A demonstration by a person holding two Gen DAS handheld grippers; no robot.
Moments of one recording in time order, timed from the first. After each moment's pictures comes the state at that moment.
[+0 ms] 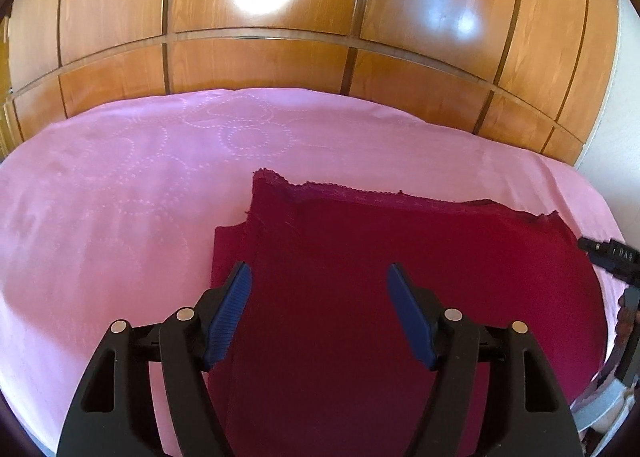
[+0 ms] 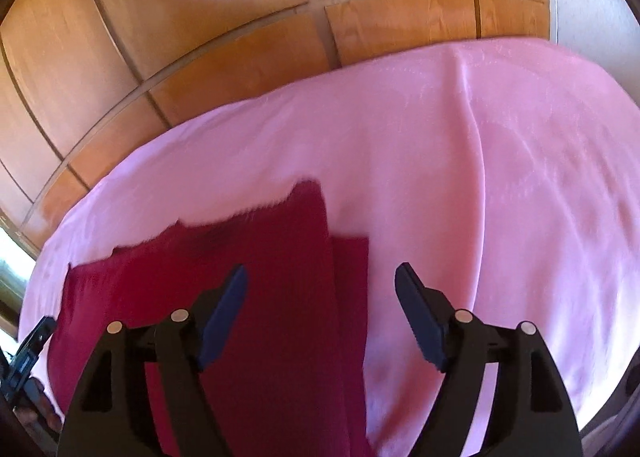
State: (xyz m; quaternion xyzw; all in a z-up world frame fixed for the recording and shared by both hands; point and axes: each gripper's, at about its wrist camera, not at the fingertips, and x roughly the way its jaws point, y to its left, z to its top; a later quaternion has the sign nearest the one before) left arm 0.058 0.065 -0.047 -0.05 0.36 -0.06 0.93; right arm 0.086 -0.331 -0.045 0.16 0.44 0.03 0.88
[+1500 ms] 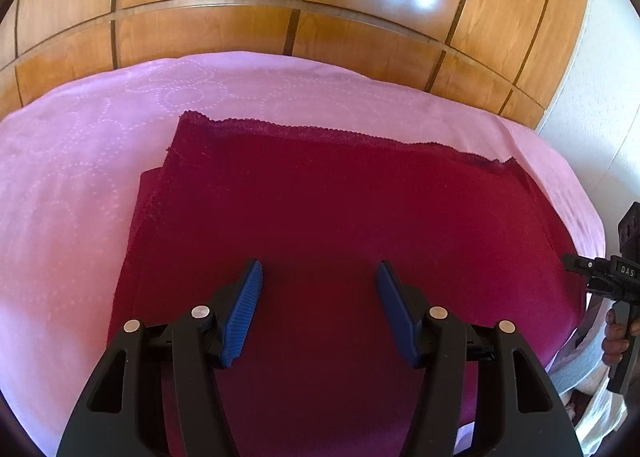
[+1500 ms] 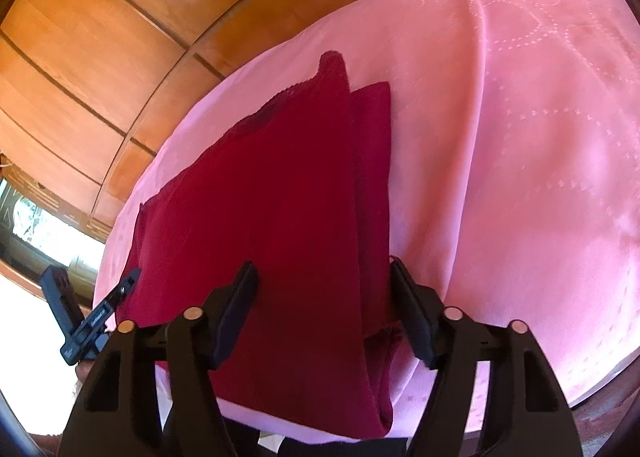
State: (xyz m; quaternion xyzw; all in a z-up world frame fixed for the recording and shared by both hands) left arm 0.036 0.024 -0.073 -0.05 0.39 -0.14 0.91; right arm 0.015 -0.348 -0.066 0.25 0.49 0.14 0.83
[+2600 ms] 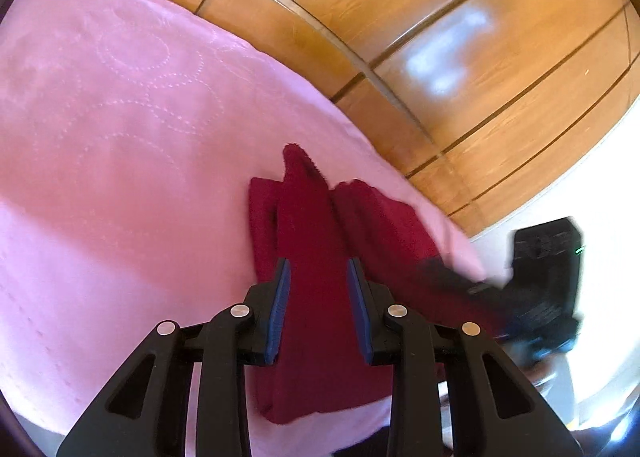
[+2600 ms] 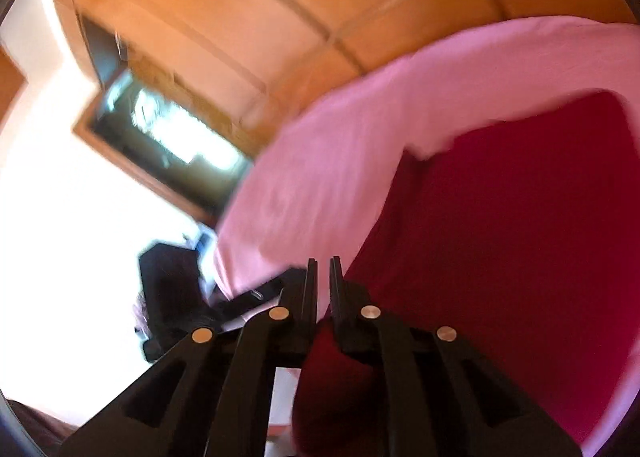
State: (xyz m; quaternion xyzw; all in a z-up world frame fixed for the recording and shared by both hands) left arm 0.000 0.186 -0.050 -0.33 0.36 -0.19 0.85; right arm 0.064 -0.029 0.000 0.14 0.48 0.44 0.75
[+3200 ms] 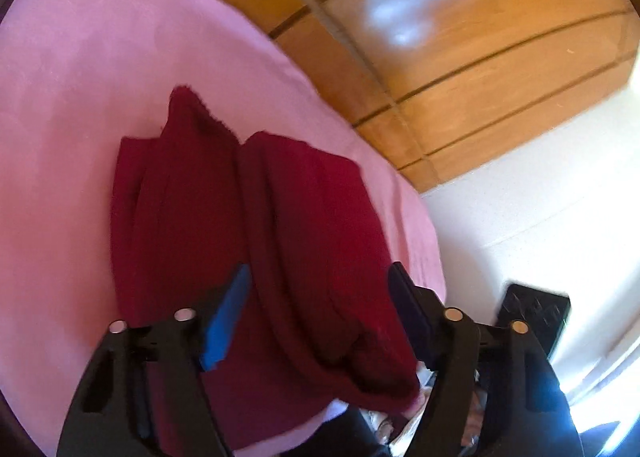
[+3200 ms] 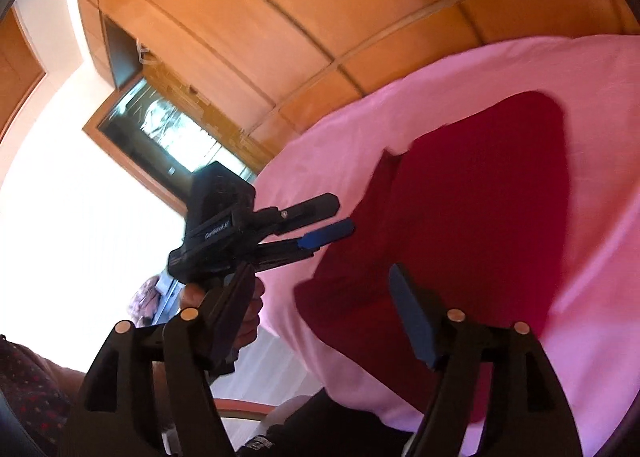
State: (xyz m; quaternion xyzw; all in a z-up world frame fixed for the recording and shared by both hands) left arm 0.071 0.120 -0.051 -0.34 0.43 -0.29 0.78; right arm 0.015 -0.146 0.017 0.21 0.42 0.44 0.77
